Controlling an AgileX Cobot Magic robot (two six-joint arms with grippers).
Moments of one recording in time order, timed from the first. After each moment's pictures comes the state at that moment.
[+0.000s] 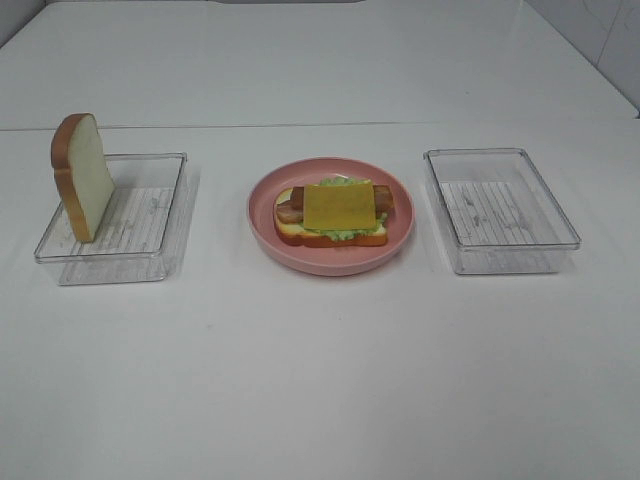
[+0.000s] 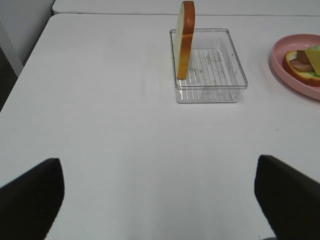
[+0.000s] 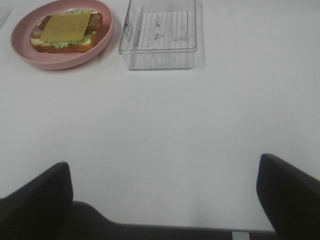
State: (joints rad) left arm 0.07 0.00 -0.52 -0.02 1.08 0.00; right arm 0.05 0.00 -0.46 0.05 1.11 -0.02
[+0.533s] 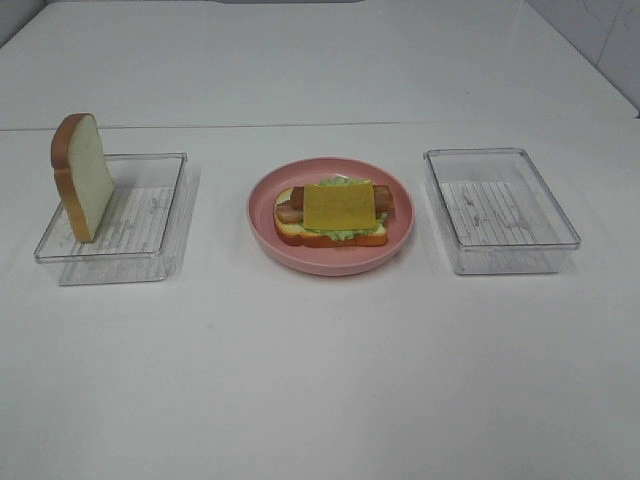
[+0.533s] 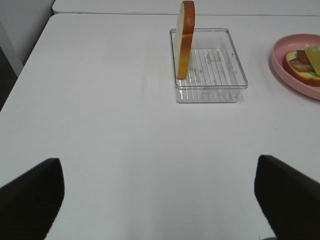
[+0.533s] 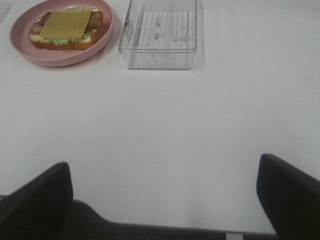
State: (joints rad) left arm 0.07 0.00 -0.52 -0.02 1.08 0.00; right arm 0.05 0.00 -0.46 0.05 1.11 -0.05
